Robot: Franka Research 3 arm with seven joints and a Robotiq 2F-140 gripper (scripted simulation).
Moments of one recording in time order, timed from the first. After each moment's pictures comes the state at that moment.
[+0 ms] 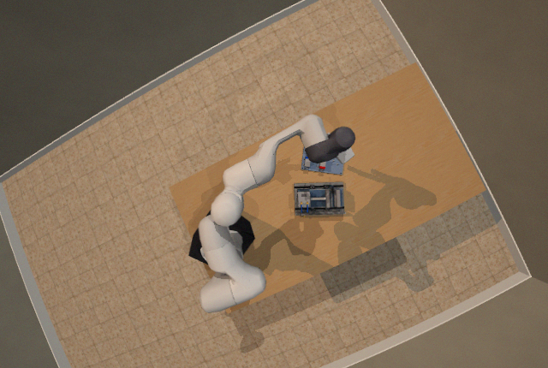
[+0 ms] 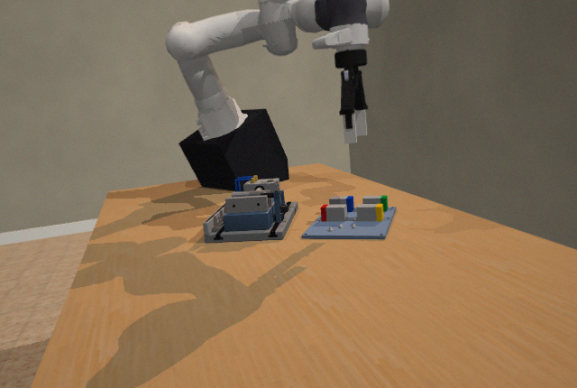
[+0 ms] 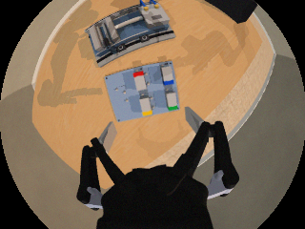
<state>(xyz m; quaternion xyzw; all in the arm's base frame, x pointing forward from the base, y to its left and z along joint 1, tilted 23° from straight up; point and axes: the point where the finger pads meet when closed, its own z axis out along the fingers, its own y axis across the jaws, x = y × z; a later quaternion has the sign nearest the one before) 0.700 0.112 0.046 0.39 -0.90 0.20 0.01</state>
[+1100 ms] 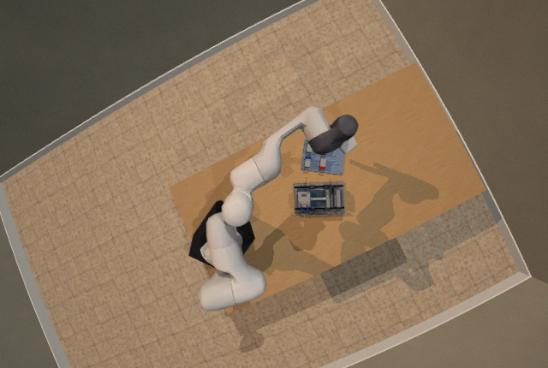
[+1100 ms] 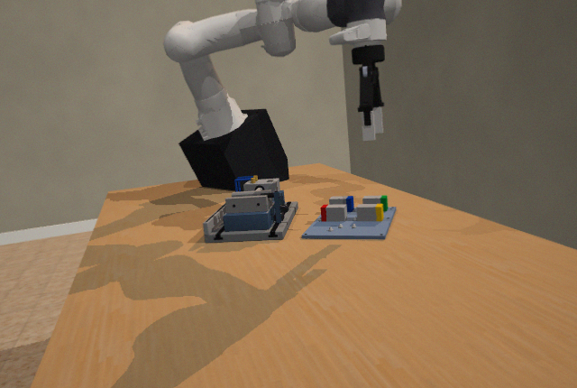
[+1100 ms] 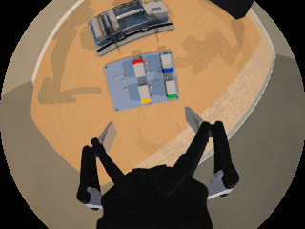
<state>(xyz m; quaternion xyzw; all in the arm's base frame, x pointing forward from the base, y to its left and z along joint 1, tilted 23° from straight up) 0.733 0.140 0.044 0.39 -0.90 0.20 0.01</state>
